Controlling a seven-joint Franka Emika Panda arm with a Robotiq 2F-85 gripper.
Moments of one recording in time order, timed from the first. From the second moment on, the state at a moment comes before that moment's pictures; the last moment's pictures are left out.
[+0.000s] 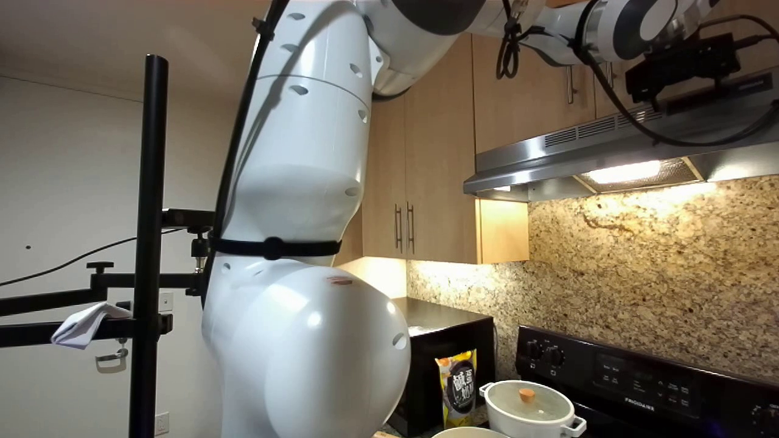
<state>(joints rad) 0.02 0.11 -0.23 -1.42 0.44 2.55 -0.52</state>
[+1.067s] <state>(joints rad) 0.02 0.11 -0.24 -1.42 0.43 2.53 -0.52</state>
